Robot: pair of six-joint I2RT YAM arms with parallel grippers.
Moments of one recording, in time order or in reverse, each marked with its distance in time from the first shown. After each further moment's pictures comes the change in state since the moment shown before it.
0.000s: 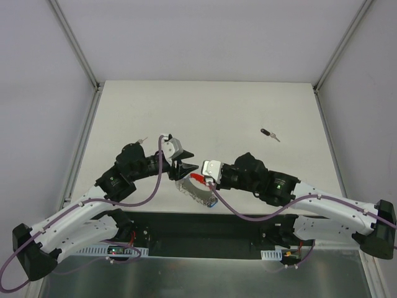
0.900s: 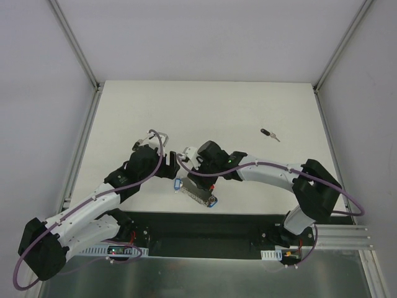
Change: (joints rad) left arm 0.122 0.087 -0.136 -0.235 -0.497 -0.340; right arm -0.154 0.602 0.217 -0.122 -0.119 0.345
